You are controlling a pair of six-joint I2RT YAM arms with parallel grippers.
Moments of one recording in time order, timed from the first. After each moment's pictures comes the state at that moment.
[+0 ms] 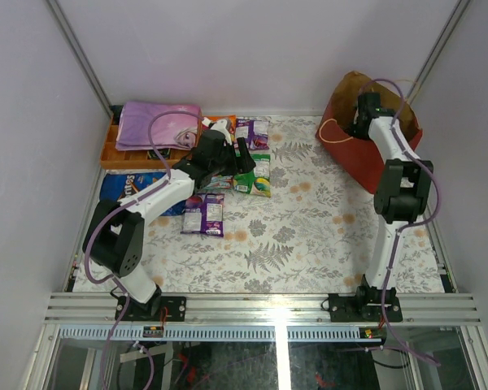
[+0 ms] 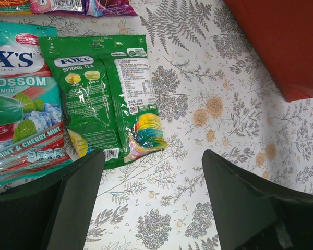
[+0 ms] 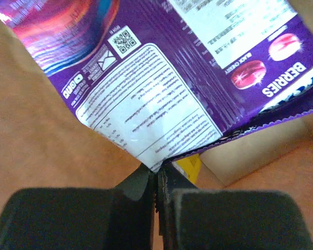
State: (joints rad) left arm -0.49 1.66 1.18 -0.07 0.09 -0.55; right arm -0.03 2.19 1.89 -0.85 0.06 0.06
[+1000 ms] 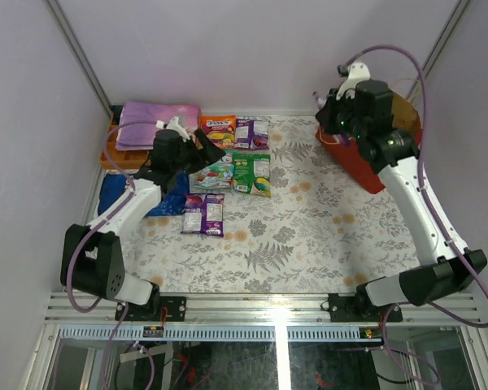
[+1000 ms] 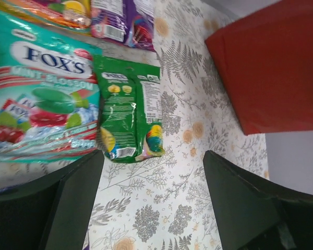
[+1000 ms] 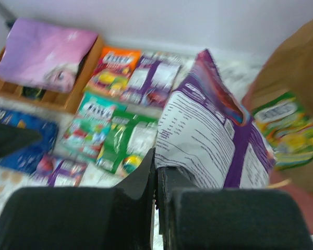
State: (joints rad) left arm -0.28 1.48 1.04 0.00 0.26 -0.69; right arm 0.29 1.45 1.71 -0.58 -0.05 0.15
